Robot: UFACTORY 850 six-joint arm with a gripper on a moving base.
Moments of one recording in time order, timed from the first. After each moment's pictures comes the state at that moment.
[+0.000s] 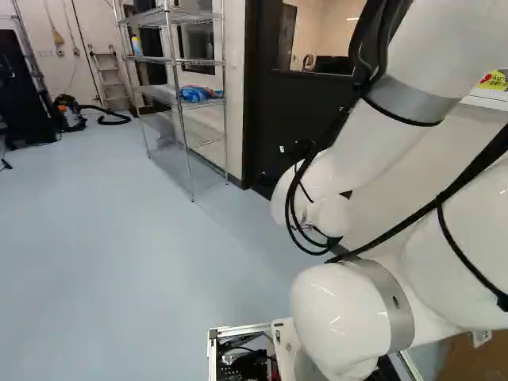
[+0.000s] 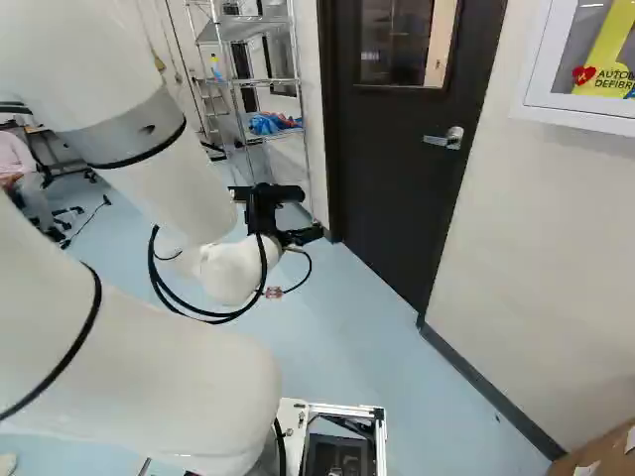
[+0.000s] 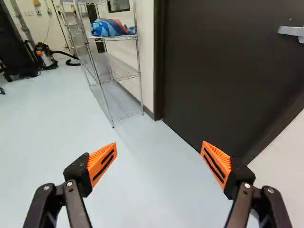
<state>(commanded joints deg) 0.0 16.0 -5.0 0.0 50.0 0.0</state>
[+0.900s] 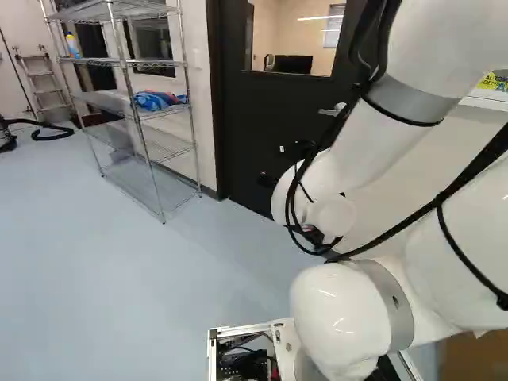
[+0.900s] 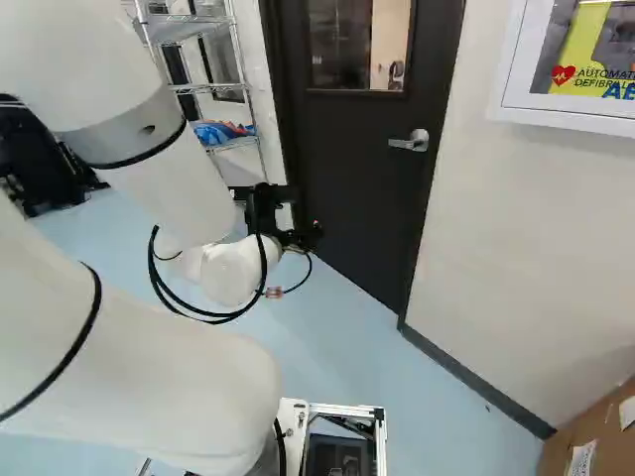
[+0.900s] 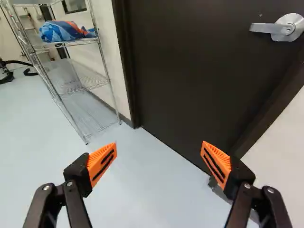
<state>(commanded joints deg) 0.0 16.0 -5.0 0.0 50.0 0.0</state>
